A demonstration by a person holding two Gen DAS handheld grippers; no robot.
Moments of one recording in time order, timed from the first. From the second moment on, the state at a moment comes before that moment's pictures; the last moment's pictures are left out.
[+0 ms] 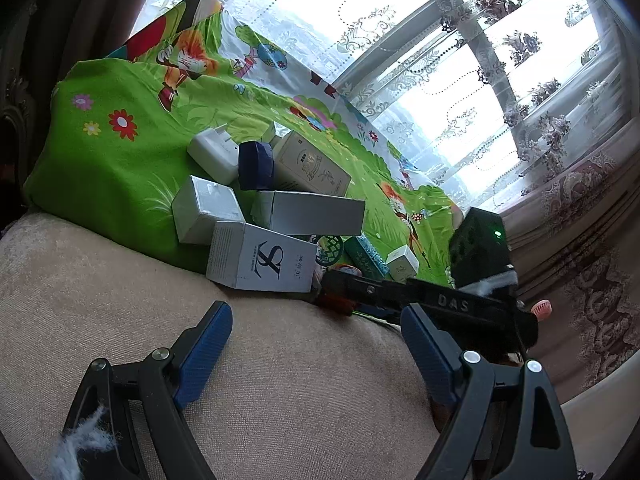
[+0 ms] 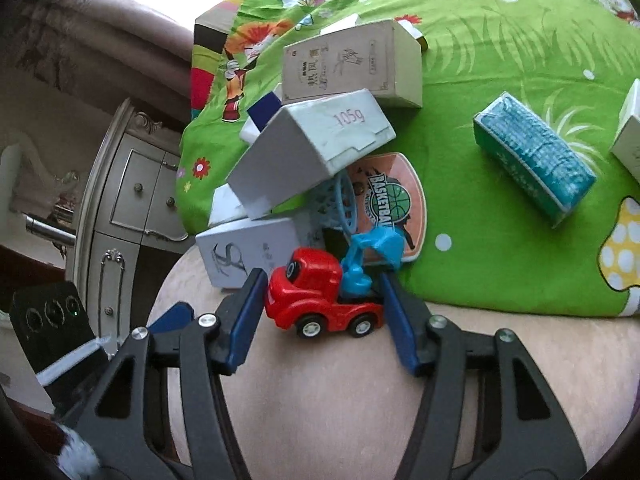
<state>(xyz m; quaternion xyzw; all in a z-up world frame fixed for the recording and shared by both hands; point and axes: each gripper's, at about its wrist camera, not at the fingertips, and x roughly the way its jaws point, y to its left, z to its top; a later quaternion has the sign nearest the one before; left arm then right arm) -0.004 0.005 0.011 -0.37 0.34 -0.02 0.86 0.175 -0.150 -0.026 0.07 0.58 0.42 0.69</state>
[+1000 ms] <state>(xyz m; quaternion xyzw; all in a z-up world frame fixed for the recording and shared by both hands) -0.001 -0.001 0.013 -0.35 0.35 -0.02 0.87 0.090 -0.251 0.025 -0.02 0.45 0.37 0.82</state>
